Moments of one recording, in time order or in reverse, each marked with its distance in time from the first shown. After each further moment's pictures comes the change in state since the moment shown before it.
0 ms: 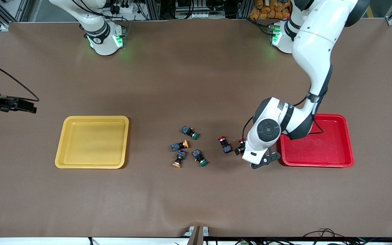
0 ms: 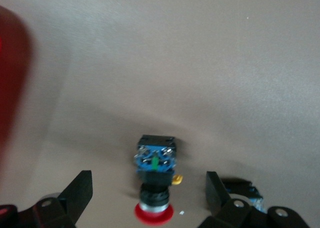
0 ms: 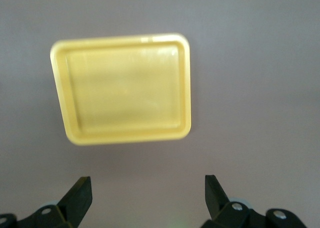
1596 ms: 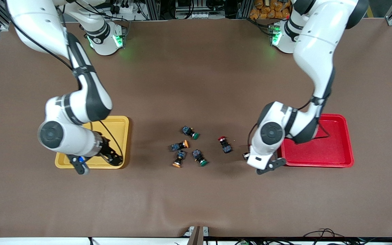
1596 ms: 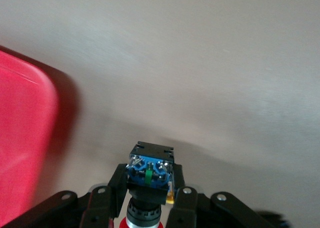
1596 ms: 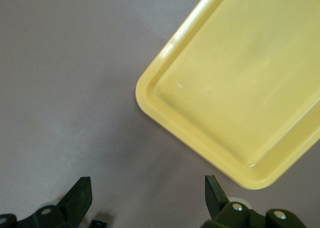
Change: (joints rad) left arm 0.034 -0.029 0.042 0.045 0.059 -0.088 0.129; right arm 0.331 0.421 0.027 0.032 0.115 0.436 1.174
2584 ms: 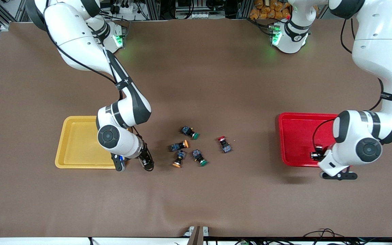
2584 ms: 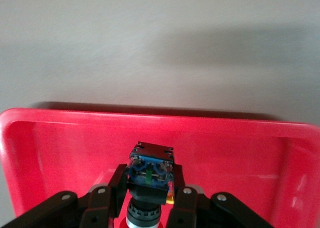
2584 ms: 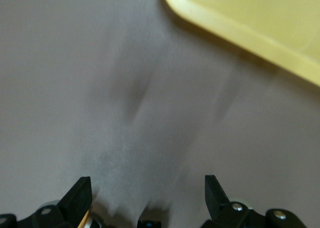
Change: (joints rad) left arm 0.383 -0.036 0.004 -0.084 0.020 -0.009 0.689; right arm 0.143 0.155 0.001 0.025 0.044 0.198 0.320
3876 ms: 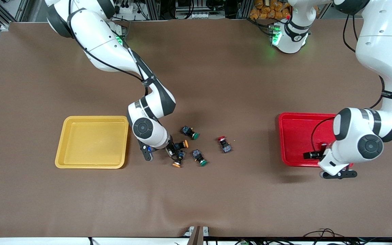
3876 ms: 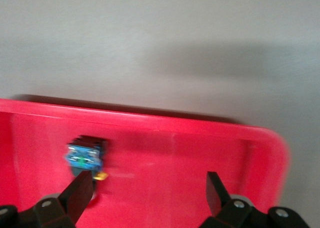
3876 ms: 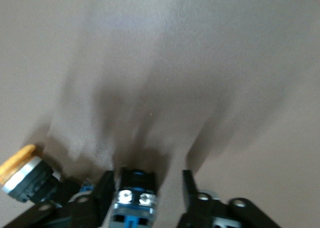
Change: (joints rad) left arm 0.039 -0.032 -0.123 -0.019 0.007 0.013 -0.153; right arm 0.140 0.087 0.001 0.002 0.025 0.095 0.095
